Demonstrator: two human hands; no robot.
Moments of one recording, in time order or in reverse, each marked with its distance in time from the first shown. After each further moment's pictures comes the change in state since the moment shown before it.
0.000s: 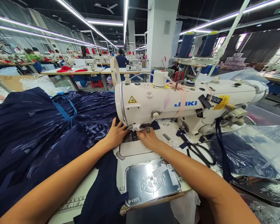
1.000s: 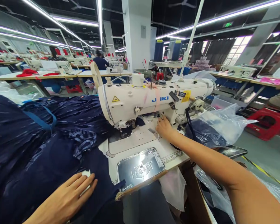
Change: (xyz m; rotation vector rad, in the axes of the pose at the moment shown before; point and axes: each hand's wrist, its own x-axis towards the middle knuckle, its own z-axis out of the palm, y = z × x) left_hand -0.164 0.037 -0.046 0.060 0.185 0.332; right_hand -0.079 0.084 -0.041 -0.288 -0.227 0.192
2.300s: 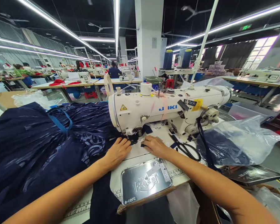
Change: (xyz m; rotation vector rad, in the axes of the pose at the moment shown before) left_hand 0.137 -0.032 0.028 -0.055 -0.176 -0.087; right_hand 0.012 -0.056 0.006 0.699 0.289 -0.332
